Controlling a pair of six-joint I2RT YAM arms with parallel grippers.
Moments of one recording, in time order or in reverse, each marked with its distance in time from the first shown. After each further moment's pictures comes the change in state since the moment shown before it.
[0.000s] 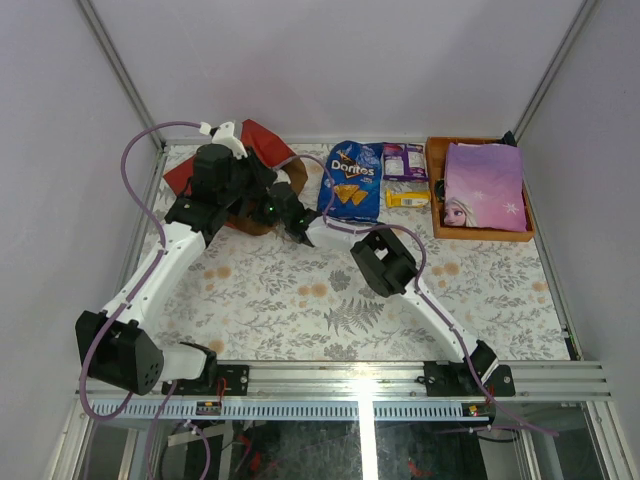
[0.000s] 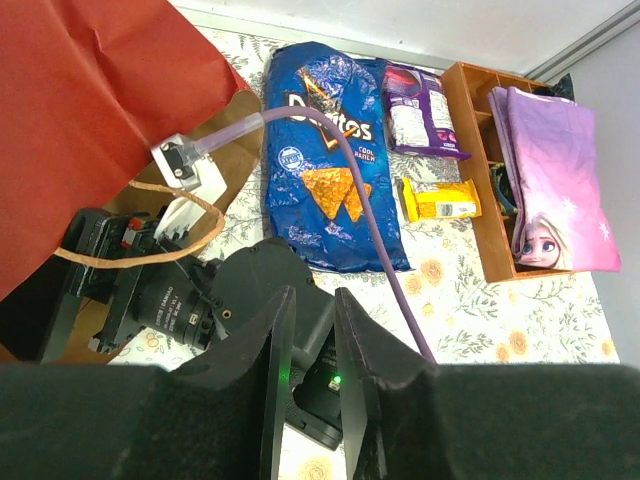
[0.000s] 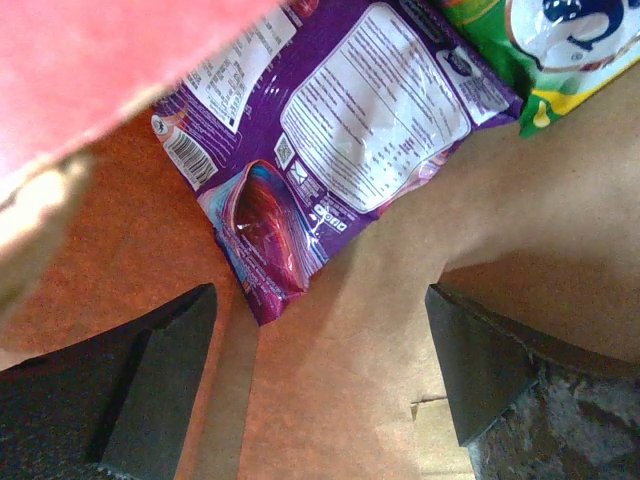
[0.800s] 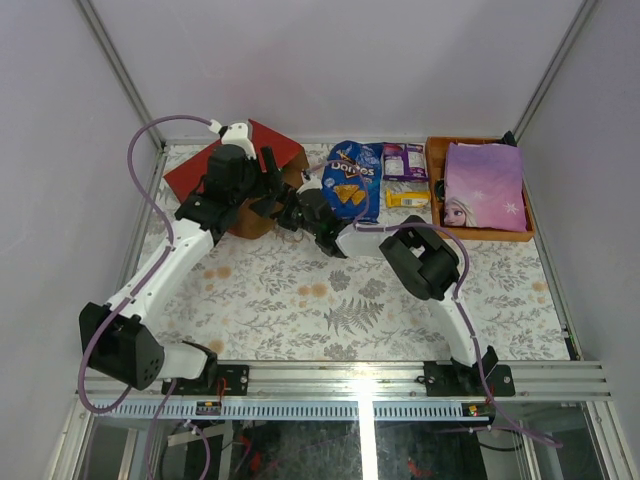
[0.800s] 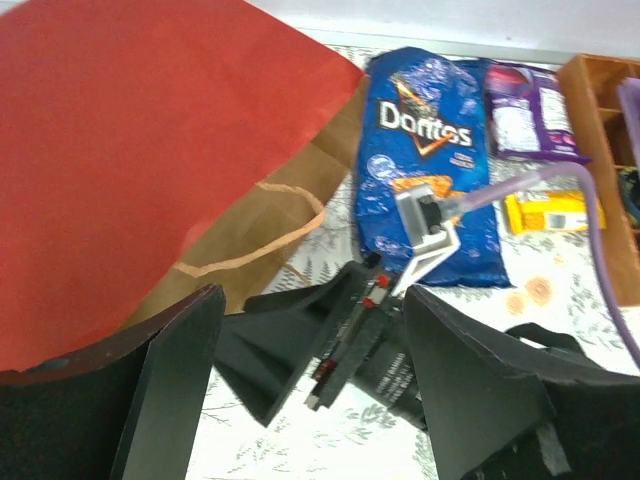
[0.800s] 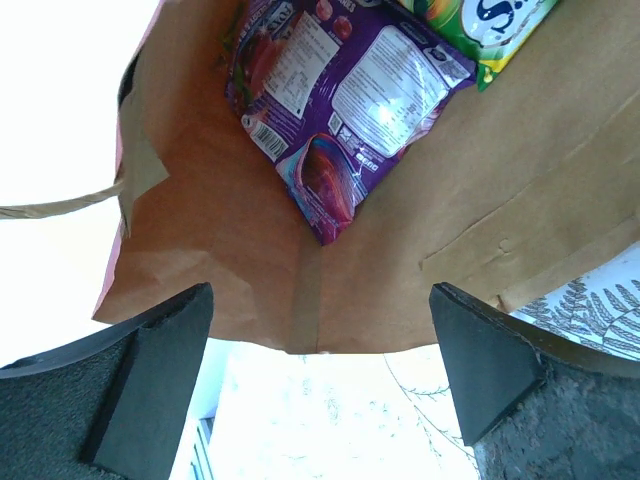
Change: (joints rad) left arm -0.067 0.033 0.032 -0.053 -0.233 0.135; right arm -0.019 -0.448 -0.680 0.296 0.076 0.063
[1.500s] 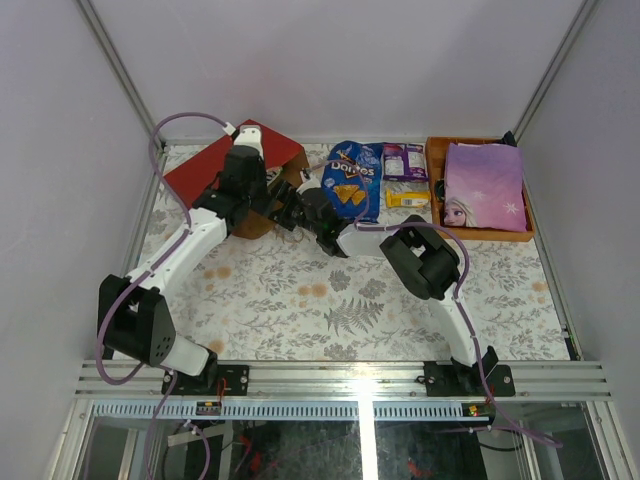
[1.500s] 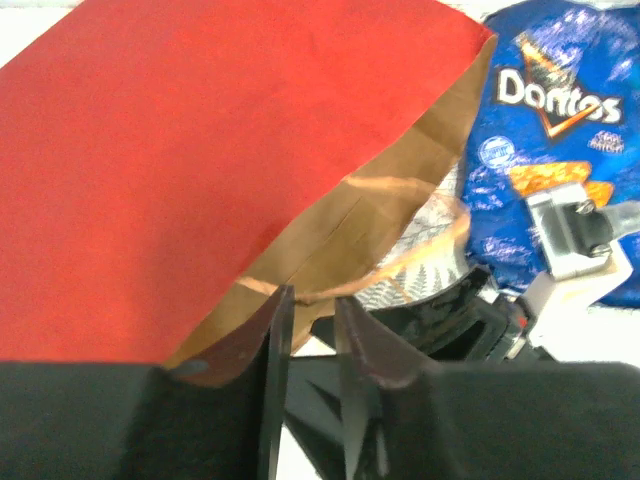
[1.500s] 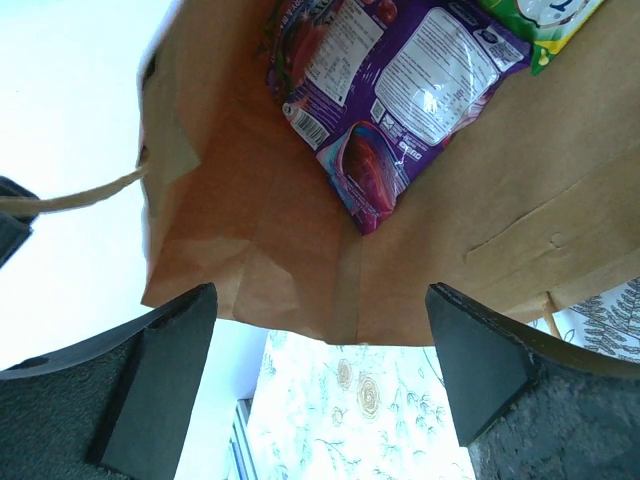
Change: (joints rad) left arm 0.002 0.135 0.000 0.018 -0.173 0.126; right arm -0.010 0.000 -0.006 0.051 -0.067 0.068
